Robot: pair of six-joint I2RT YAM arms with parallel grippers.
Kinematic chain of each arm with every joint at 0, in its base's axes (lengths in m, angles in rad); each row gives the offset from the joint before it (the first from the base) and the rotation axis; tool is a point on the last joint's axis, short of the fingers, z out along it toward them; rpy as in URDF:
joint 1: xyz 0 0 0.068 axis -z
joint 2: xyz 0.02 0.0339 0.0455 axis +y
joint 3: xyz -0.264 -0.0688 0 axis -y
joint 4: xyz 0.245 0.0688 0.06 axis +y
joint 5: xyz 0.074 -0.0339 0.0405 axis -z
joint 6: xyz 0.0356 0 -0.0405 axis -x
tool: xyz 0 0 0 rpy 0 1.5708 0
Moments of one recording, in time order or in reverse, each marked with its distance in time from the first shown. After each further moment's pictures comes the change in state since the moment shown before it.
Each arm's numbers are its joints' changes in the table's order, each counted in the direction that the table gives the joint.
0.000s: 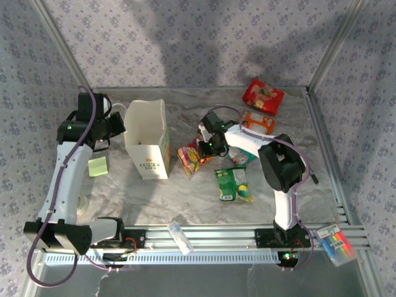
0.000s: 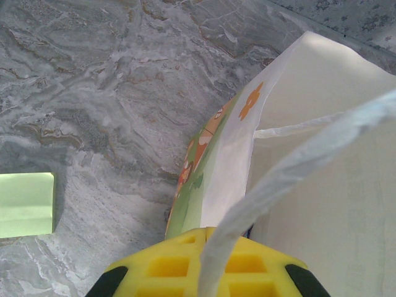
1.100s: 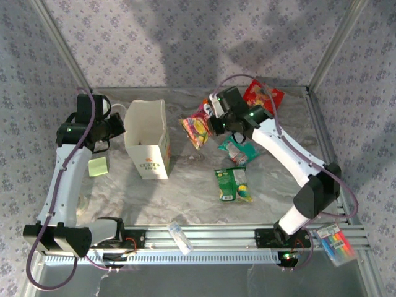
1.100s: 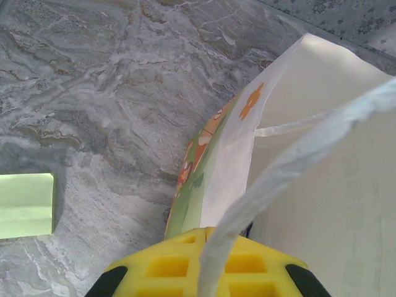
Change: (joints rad) left arm 0.001 -0.023 -0.016 -0.010 0.001 0.000; right arm 0.000 -0.385 0.187 0.186 0.211 0.115
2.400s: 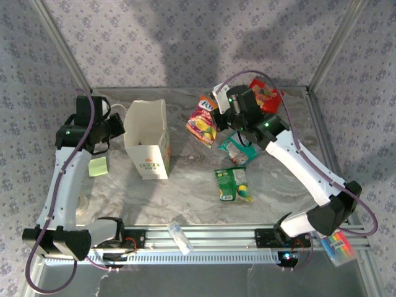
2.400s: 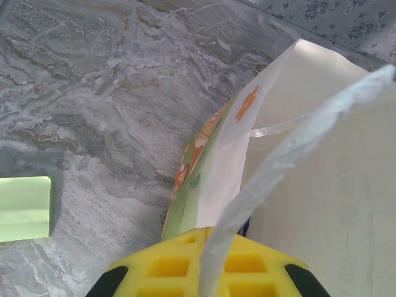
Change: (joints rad) left arm 0.004 -0.023 -0.013 -0.014 0.003 0.000; right arm -0.049 -0.166 -0.066 -0.173 0.076 0.137
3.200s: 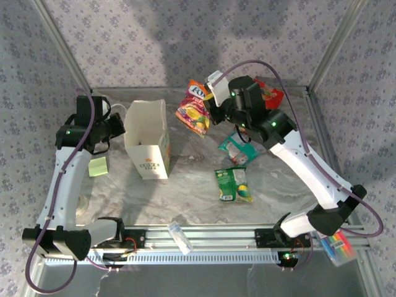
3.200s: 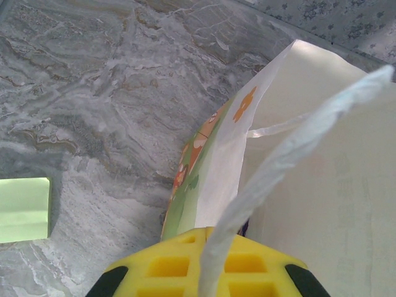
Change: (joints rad) left arm 0.002 0.001 0.000 -0.004 0.000 0.000; right arm -0.077 0.002 0.182 0.002 0.013 0.101
